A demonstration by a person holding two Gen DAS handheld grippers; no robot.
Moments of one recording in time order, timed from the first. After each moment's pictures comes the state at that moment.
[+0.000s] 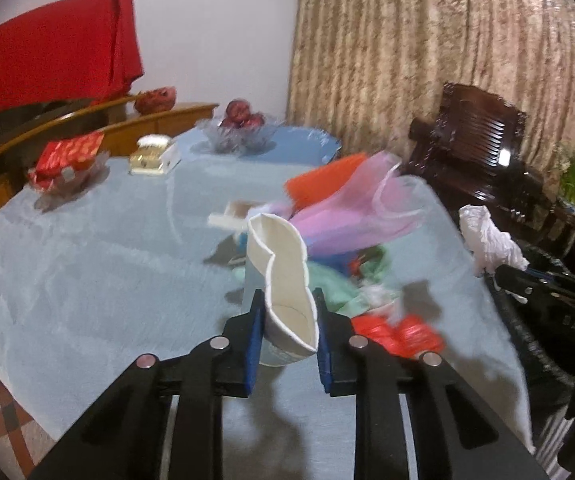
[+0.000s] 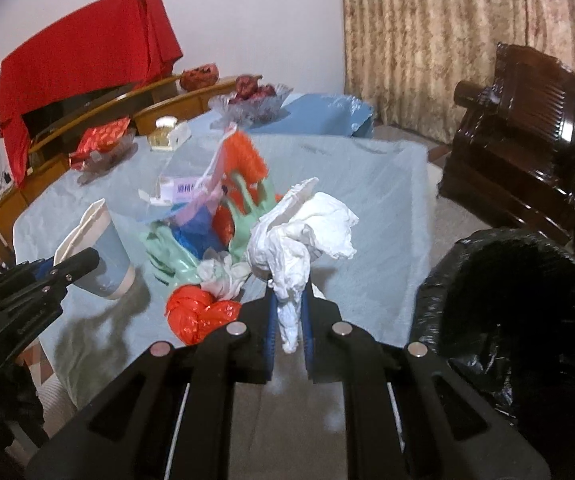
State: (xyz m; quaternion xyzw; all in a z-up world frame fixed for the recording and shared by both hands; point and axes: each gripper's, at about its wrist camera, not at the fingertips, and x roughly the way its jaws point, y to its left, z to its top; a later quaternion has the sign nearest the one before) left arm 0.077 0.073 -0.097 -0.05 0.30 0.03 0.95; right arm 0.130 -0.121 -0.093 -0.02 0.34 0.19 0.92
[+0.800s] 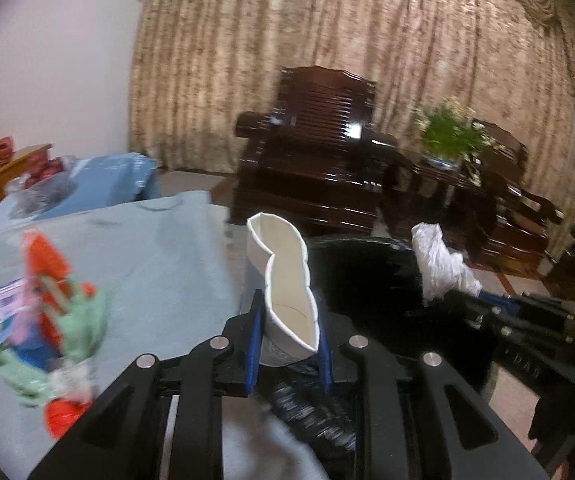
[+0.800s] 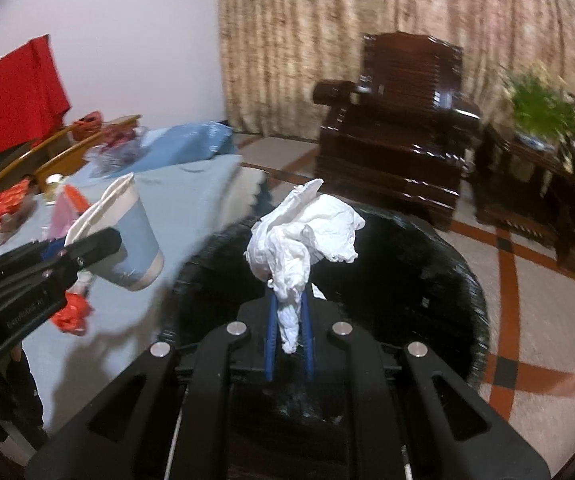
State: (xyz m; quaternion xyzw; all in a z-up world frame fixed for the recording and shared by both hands) left arm 0.136 -0.151 -0.073 0.00 0.28 -0.24 0.93; right arm 0.090 -0.316 -0.093 0.03 0.33 -0.01 0.94
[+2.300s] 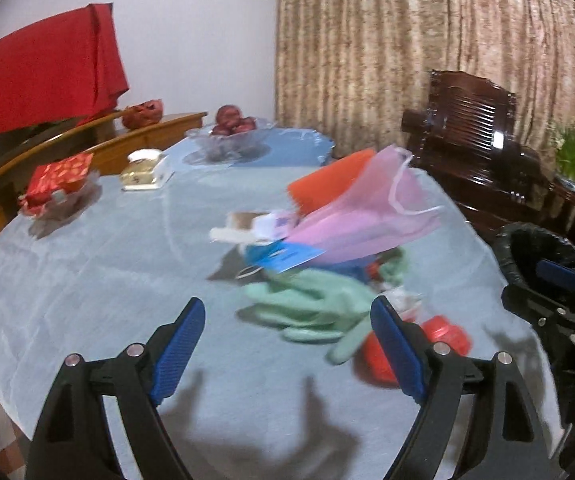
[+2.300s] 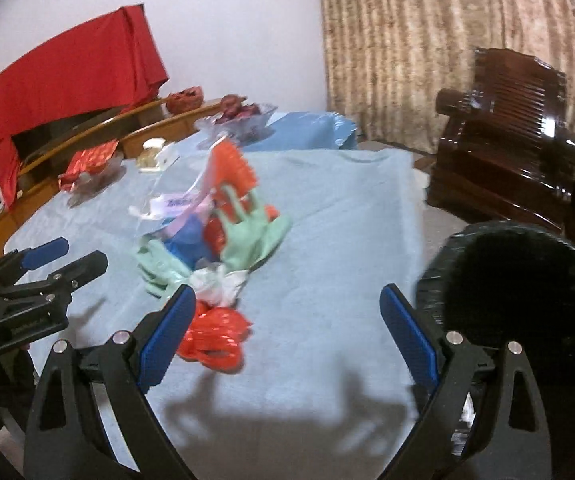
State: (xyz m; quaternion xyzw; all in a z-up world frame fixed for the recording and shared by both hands) left arm 0.089 0.104 -0.115 0.00 0.30 0.03 0.95; right arm 0.128 -0.103 -0.117 0.00 0.31 0.17 0.93
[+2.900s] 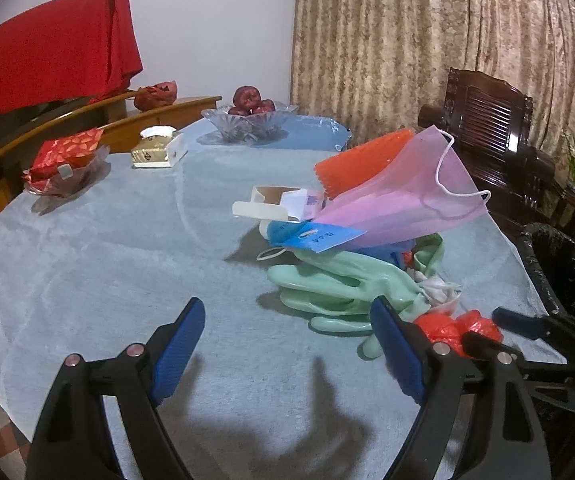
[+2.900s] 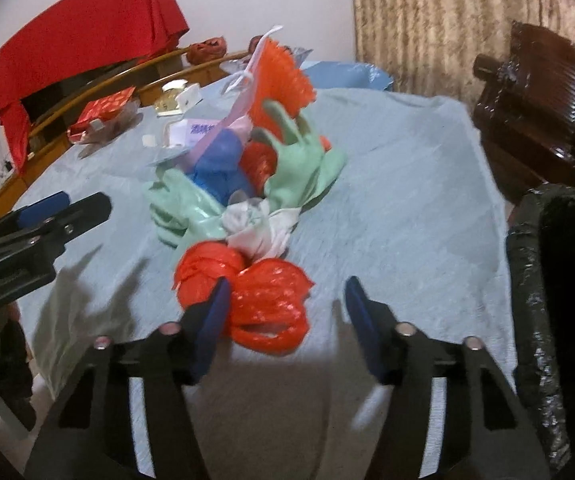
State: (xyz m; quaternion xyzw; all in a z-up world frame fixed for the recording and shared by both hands) left arm 0.106 0.113 -0.129 -0.02 0.32 0.04 0.95; right arm 0.146 -0.061 -0.165 -0.02 0.39 0.22 0.89
